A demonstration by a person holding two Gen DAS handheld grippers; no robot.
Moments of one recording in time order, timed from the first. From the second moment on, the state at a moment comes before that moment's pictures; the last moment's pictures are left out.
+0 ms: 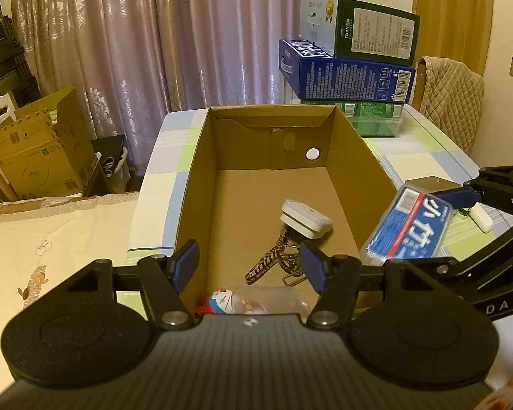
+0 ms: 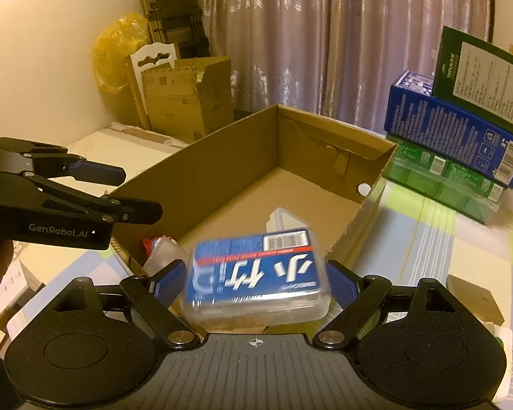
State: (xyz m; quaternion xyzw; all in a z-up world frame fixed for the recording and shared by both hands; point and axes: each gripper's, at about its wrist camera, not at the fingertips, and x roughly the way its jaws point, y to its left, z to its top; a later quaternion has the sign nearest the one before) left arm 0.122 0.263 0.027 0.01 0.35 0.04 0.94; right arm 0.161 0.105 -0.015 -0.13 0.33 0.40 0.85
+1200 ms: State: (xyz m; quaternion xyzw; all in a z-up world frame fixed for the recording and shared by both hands) left arm 0.081 0.164 0.076 -0.03 0.31 0.00 0.95; right arm 0.111 -0.096 0.047 -0.02 0.28 0.23 0.93
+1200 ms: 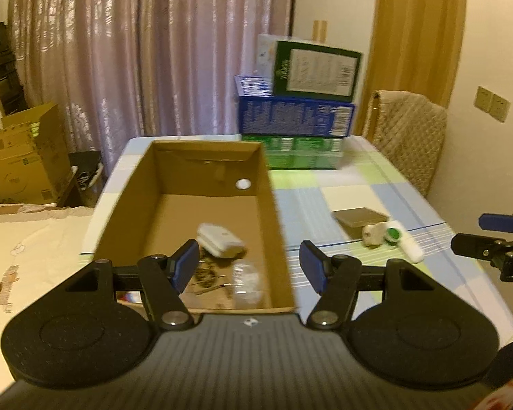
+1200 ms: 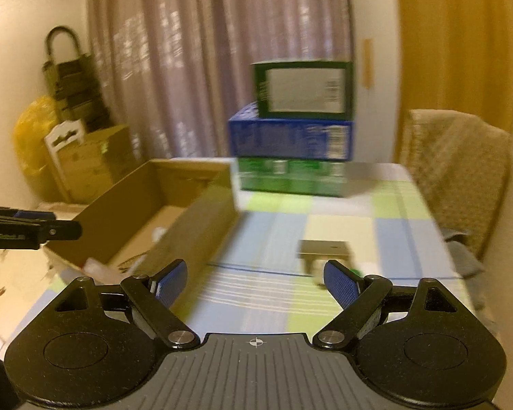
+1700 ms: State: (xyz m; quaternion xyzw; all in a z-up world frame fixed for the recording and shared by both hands) left arm 0.091 0.058 0.066 -0.02 0.31 -0.07 0.95; right arm 0.086 -0.221 0.035 0.02 0.31 0.11 0.94
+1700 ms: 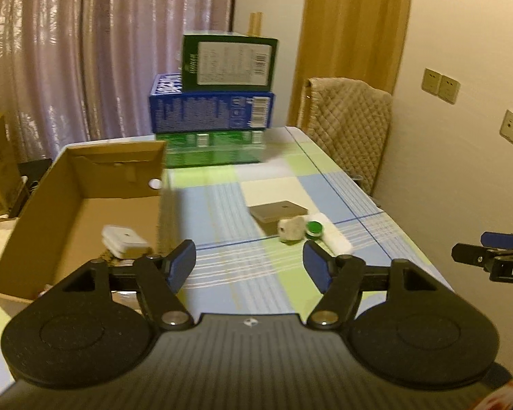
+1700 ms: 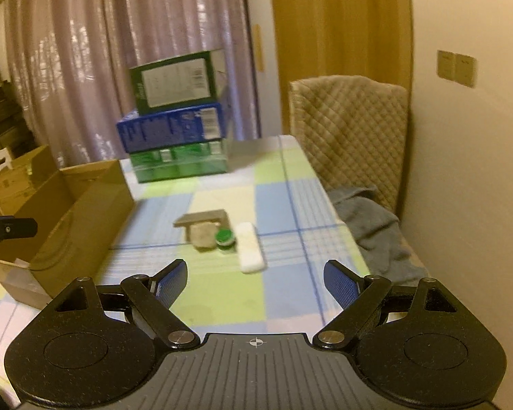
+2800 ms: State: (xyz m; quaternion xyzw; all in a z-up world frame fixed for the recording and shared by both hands) left arm 0.116 0.003 0.024 -0.01 0.36 -0.10 0.93; right arm 0.105 -0.238 0.013 0.03 0.35 0.10 0.93
